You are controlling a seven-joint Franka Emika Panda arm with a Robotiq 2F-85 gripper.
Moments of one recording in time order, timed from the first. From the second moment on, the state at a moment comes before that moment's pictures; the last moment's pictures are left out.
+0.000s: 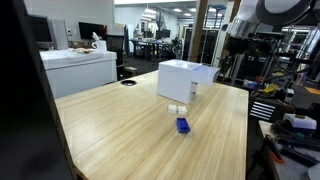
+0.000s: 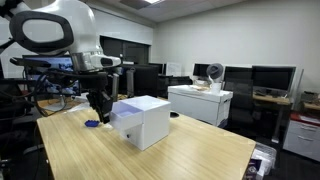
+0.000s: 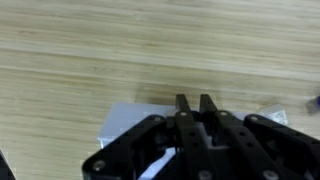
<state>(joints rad) -0.25 -0.41 -0.28 -2.77 -0.17 2.55 -0.33</state>
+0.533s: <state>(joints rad) -0.26 -0.44 -0.27 -2.77 -0.17 2.50 -0.29</state>
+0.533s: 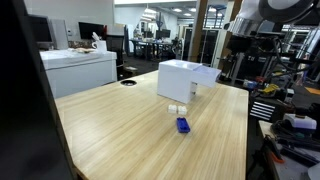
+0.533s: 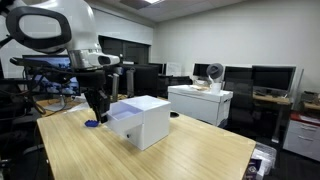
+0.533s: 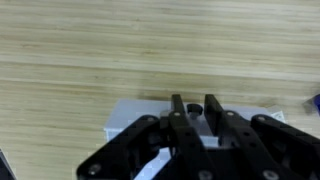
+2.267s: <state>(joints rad) -0.26 -0.41 -0.25 -2.75 -0.23 2.69 -0.13</state>
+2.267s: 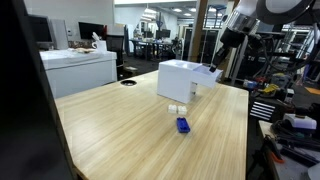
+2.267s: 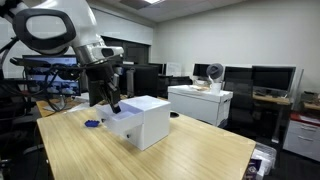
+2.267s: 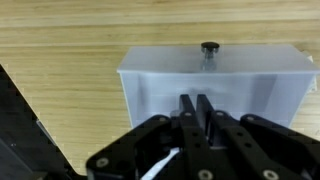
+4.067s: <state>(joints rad) -0.30 -0.33 -0.13 -2.61 -0.37 2.42 0.09</state>
